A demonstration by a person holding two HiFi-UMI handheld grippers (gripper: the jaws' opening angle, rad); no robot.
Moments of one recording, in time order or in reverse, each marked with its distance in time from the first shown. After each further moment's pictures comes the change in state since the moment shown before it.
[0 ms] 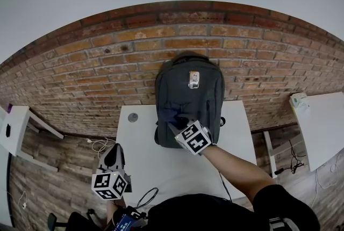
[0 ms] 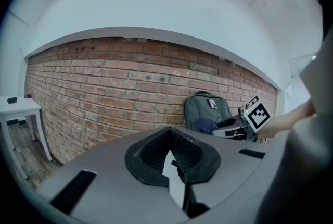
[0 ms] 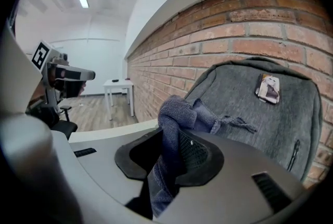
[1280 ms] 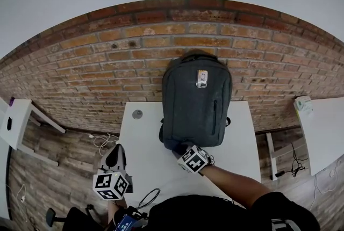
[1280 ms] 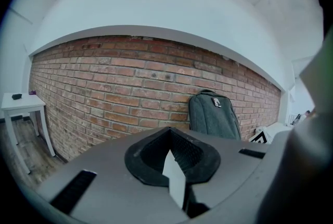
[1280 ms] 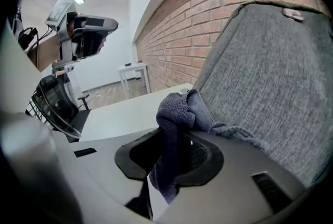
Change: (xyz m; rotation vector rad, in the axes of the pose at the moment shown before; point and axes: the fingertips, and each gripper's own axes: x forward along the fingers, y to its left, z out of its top) left arm -0.010 0.014 -0.012 -0.027 0.015 0.029; right arm 0.023 0.096 -0.136 0.056 0.233 0.172
